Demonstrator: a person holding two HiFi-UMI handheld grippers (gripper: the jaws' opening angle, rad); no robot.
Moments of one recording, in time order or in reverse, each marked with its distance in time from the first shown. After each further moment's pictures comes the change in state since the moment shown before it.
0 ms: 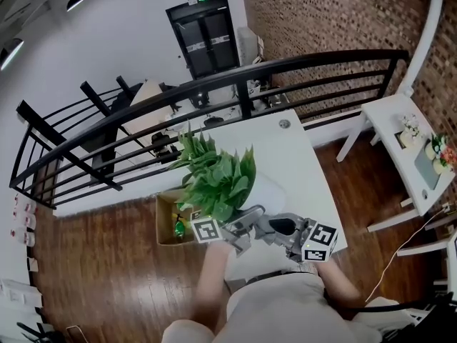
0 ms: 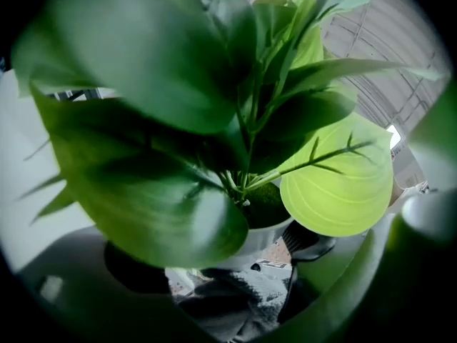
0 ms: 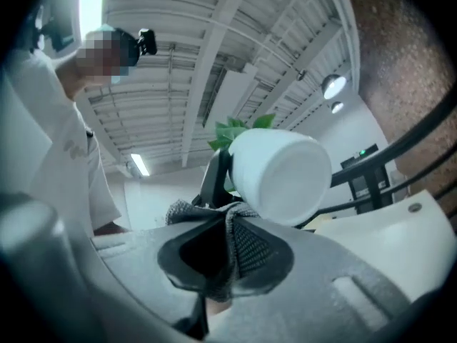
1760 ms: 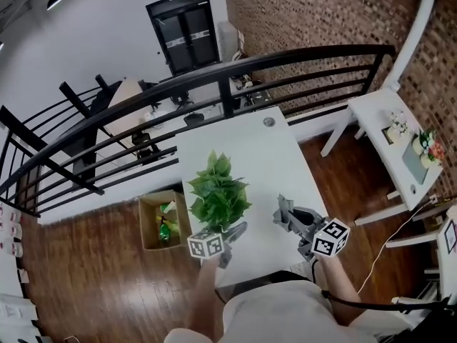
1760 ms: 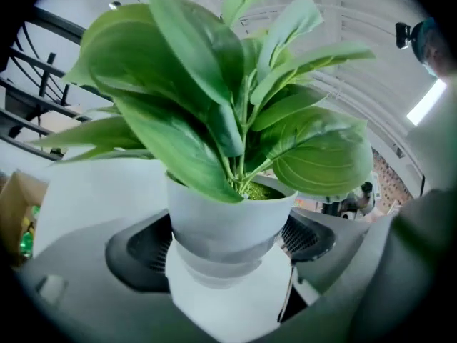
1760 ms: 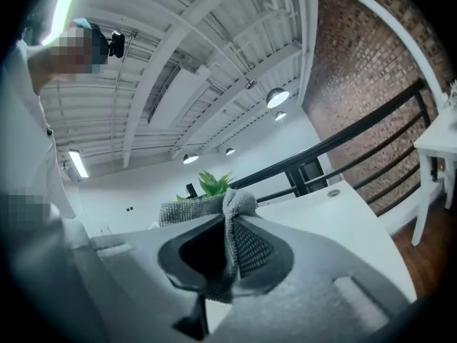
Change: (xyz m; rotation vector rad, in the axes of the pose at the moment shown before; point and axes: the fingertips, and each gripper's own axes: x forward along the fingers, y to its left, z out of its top) left arm -0.160 0.194 -0.098 0.157 0.318 0.809; right arm -0.078 -0.114 -0.045 0.133 0.013 -0.445
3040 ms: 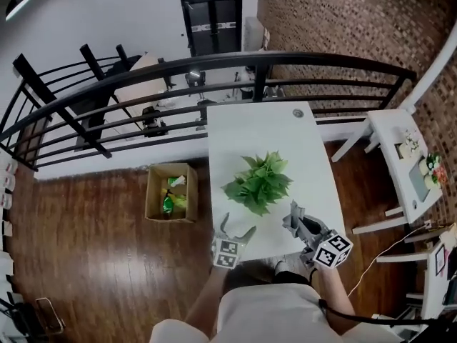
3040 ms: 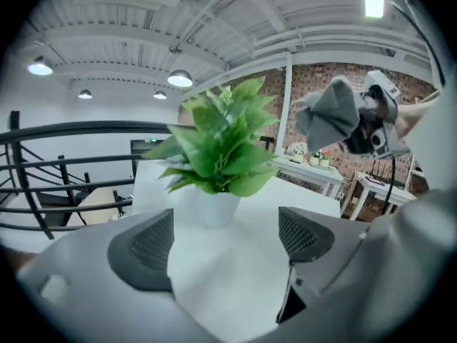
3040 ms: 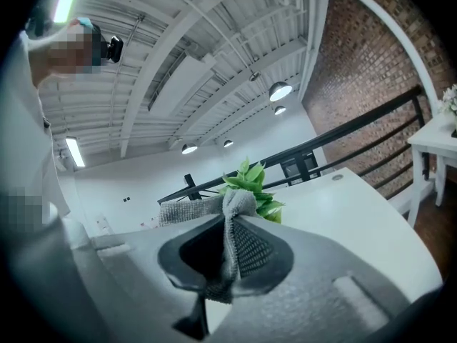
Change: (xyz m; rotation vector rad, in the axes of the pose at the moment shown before) left arm -0.060 0.009 -0.069 0.455 -0.052 0.300; right arm -0.012 0.059 -0.053 -0.013 0.065 -0.076
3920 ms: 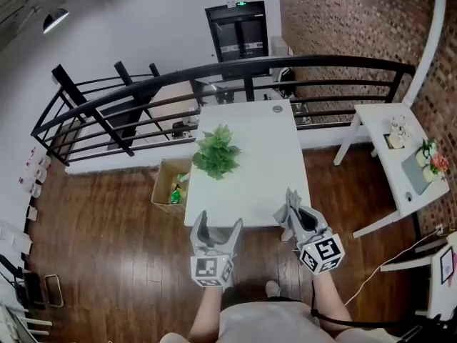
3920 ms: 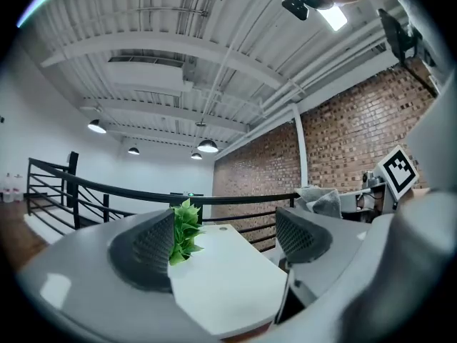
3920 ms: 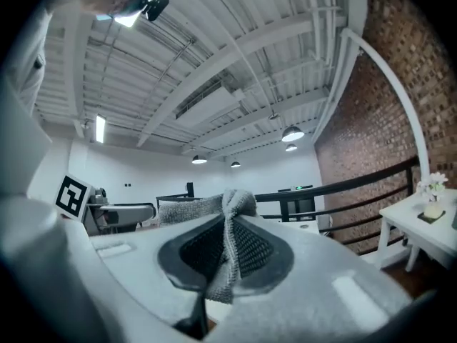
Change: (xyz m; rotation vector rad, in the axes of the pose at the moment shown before) left arm -0.195 -0.282 0.135 -0.042 -0.495 0.377; right arm -0.276 0.005 0.028 -0.303 -0.190 -0.002
